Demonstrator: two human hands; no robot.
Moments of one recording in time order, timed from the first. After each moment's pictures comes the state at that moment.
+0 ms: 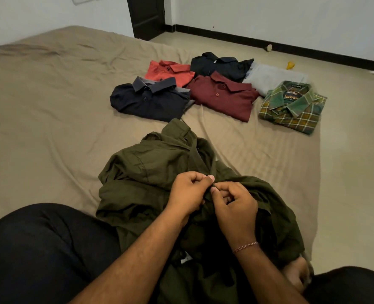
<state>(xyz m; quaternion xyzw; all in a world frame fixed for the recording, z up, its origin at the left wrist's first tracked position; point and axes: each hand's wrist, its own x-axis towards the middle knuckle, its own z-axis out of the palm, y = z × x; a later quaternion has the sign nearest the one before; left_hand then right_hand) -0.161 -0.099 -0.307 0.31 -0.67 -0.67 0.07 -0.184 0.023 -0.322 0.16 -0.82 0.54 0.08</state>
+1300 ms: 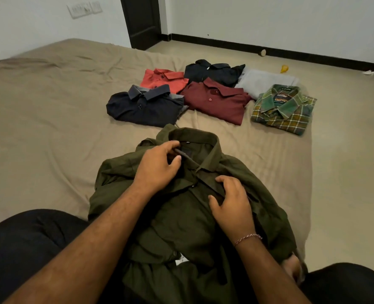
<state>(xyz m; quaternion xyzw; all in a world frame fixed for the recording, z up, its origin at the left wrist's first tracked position) -0.175 -0.177 -0.271 0.17 -0.92 -0.29 0.18 -0.209 0.043 -0.340 0.24 -0.89 0.38 0.05</state>
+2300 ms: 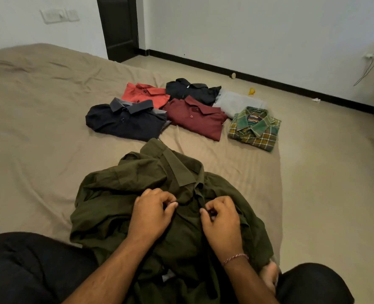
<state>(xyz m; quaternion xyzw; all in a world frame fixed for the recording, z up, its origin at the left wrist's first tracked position) -0.132 -0.137 -0.317 0.17 -0.93 -0.29 0.16 -0.190 0.046 -0.324 0.15 -0.91 0.38 0.06</state>
